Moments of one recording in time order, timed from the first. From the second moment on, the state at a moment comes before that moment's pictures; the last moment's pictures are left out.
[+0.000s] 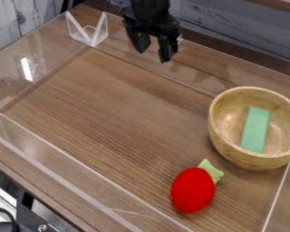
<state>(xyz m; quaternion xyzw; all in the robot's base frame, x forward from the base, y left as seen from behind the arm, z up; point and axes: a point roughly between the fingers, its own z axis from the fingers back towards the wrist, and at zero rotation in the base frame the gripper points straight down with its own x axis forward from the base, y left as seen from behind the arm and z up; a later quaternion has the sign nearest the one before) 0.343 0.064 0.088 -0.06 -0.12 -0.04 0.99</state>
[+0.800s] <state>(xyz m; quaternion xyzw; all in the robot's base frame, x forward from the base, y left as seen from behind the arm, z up) 0.348 0.051 0.088 -0.05 -0.15 0.01 0.99</state>
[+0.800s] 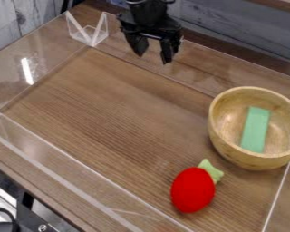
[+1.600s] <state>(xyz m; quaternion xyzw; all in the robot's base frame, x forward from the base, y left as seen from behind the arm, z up) 0.357 0.050 0.098 -0.02 -0.15 0.11 0.98</state>
